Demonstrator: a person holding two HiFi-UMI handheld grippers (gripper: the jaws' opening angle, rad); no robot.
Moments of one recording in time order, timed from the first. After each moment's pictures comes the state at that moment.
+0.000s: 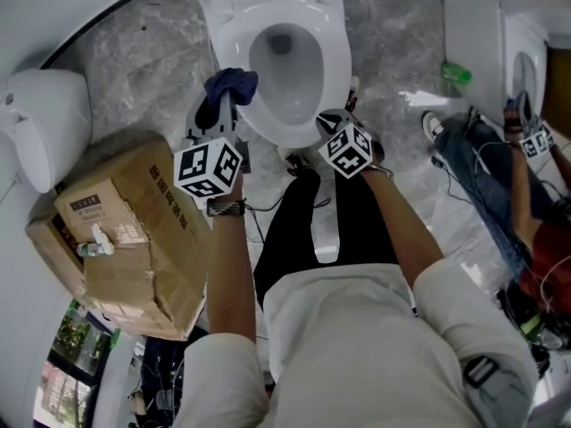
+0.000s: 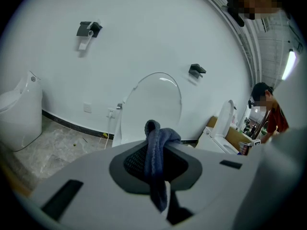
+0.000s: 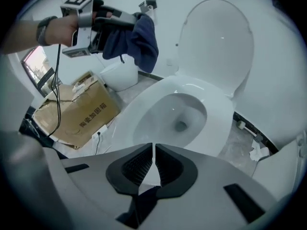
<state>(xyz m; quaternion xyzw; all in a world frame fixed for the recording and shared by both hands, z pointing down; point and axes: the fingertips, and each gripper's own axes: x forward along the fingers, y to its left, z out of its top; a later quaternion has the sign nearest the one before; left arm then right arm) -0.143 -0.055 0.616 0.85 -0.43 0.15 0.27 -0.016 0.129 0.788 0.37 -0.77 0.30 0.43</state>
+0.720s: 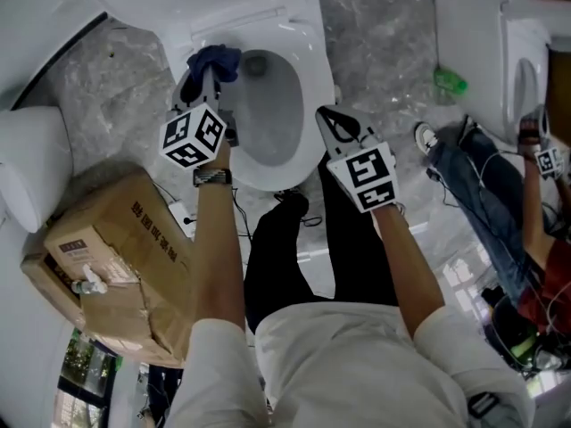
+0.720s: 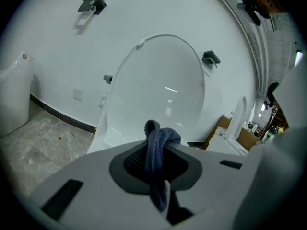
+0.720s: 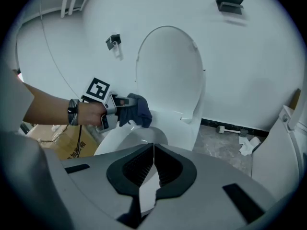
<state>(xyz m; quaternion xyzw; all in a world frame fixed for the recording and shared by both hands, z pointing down) -0.068 -0.159 0.748 0.84 -0.44 0.14 0.29 0.070 0.031 0.721 0.53 -0.74 0.31 0.27</state>
